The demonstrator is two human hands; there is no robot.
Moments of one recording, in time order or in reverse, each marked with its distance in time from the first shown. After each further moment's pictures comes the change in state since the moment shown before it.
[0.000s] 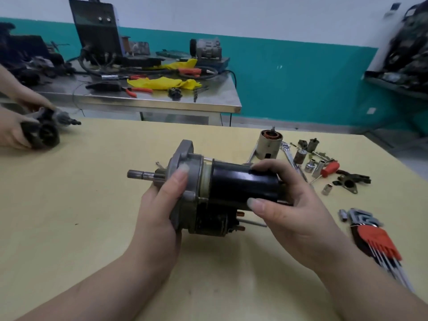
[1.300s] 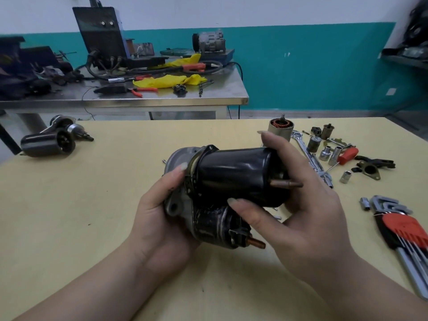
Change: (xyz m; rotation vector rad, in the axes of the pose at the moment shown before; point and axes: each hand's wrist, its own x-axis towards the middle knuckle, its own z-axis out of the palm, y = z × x) left_hand 0.008 -0.003 -0.023 -0.396 -0.162 -0.472; right_hand -0.015 0.008 0.034 -0.691 0.226 -0.536
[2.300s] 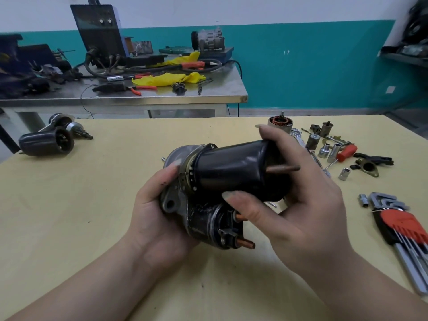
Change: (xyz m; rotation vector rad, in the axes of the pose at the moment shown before) left_hand 0.001 0.003 0.001 -0.036 -0.019 -0.005; right_hand 0.005 -0.012 0.004 -0.036 0.065 -0.013
